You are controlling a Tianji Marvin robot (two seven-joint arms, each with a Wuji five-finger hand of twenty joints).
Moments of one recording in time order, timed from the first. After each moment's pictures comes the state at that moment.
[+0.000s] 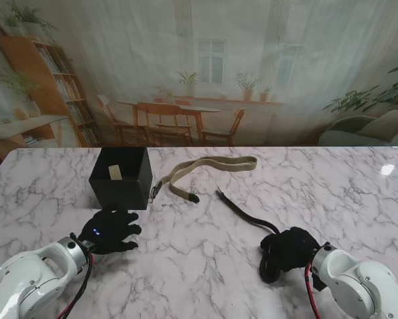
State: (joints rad) left arm 1.84 -1.00 -1.46 -1.84 1.39 -0.40 -0.08; right arm -1.82 -1.01 1.45 -1.70 -1.05 -0.32 0.27; left_hand 0.91 -0.07 0.00 -0.01 0.62 0.05 0.31 0.60 0.53 0.13 0.17 0.35 0.46 0.18 0.26 0.49 0.08 0.23 0.68 0.54; right_hand 0.21 -0.59 1.40 0.16 0.56 0.09 0.41 0.34 1.20 0.10 0.40 0.24 0.95 0.09 0.35 0.39 0.39 0.27 1.15 0.45
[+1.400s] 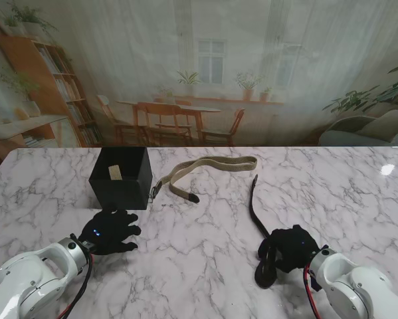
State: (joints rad) left arm 1.84 -1.00 -1.46 -1.83 1.39 -0.39 -0.09; right arm -1.83 -1.01 1.42 -1.68 -1.15 -0.27 0.14; left_hand 0.91 -0.07 0.00 -0.01 0.62 0.05 0.31 0.60 0.53 0.13 0.17 0.35 0.46 0.18 0.26 0.49 0.08 0.23 0.68 0.54; right_hand 0.55 -0.75 1.11 -0.19 0.66 -0.37 0.60 0.32 0.66 0.20 0.40 0.30 0.75 0.12 0.32 0.39 0.36 0.45 1.05 0.51
